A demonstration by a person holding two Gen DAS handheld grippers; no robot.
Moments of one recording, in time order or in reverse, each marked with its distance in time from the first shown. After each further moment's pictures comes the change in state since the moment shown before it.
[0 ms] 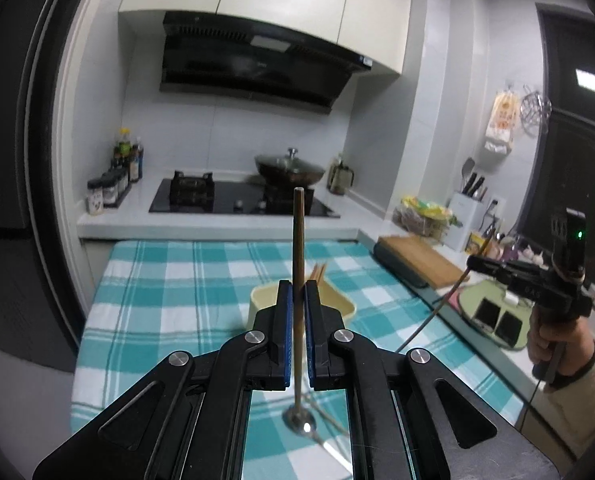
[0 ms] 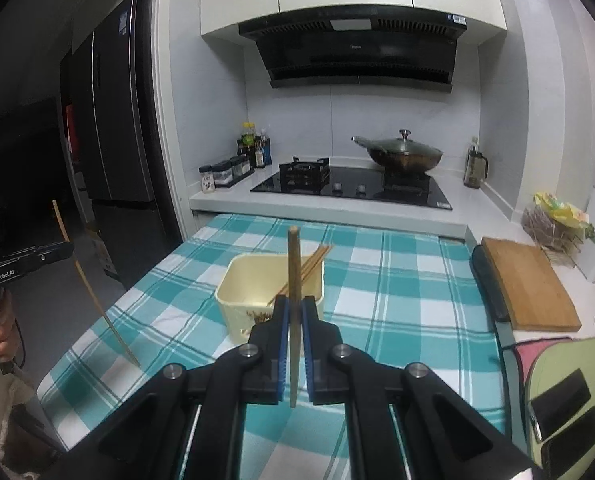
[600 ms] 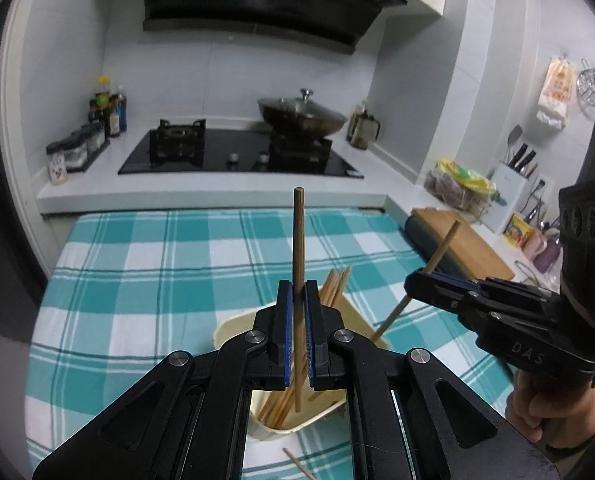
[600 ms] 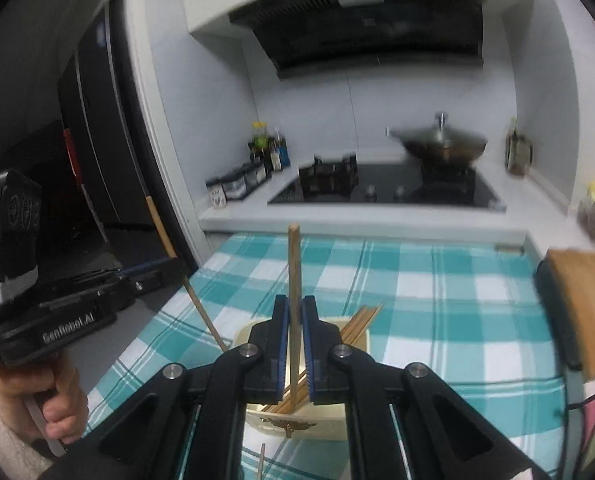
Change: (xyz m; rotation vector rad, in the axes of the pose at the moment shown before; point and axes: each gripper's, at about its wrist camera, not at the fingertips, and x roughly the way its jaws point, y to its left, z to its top) left arm 0.223 -0.008 0.006 -0.034 0.264 0.068; right arm 0.184 -0.014 0.046 0.142 0.149 0.140
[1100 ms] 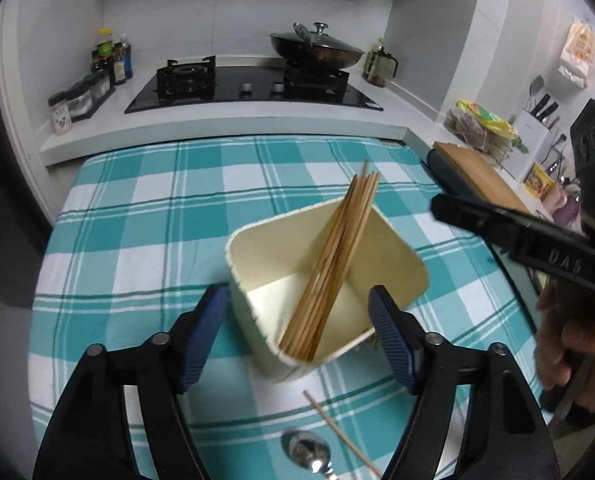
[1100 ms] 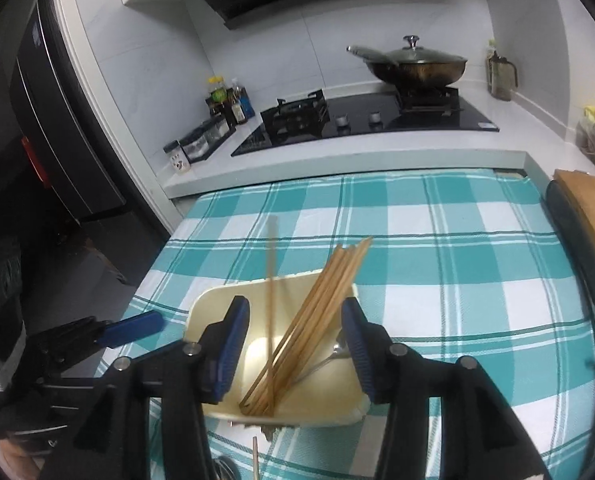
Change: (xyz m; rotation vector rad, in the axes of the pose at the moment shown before) left arm 0.006 0.009 -0.051 0.018 0.193 0.069; right arm 0.033 -0.028 -0.029 0.101 0.109 -0.067
